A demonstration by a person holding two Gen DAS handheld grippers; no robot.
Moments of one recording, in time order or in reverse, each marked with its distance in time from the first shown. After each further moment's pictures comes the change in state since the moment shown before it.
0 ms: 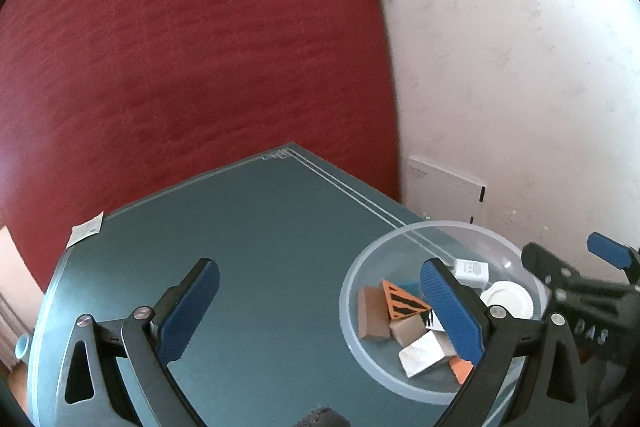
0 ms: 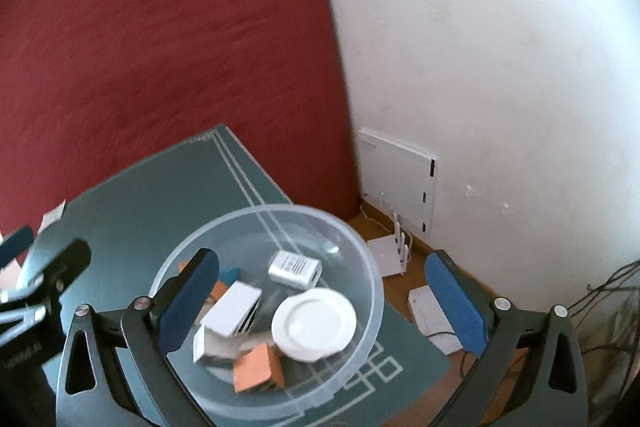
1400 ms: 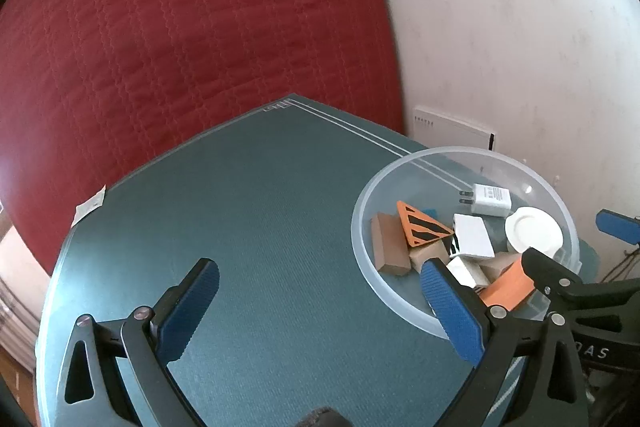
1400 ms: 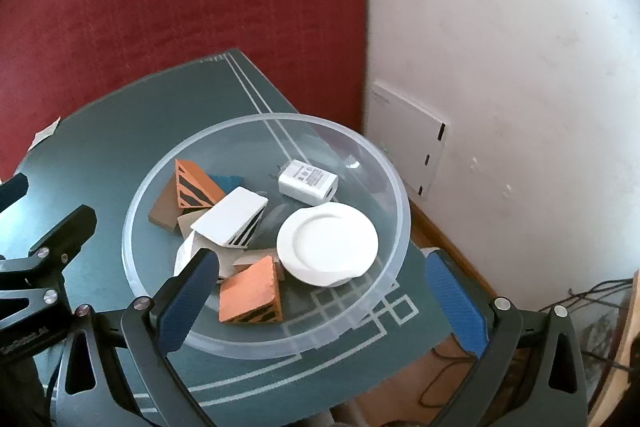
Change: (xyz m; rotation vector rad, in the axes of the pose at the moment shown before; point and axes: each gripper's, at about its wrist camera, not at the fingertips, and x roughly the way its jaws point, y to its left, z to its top) left arm 0.018 -0.019 -0.032 0.054 0.144 0.038; right arm 0.009 0.018 -0.042 -0.158 0.190 -0.025
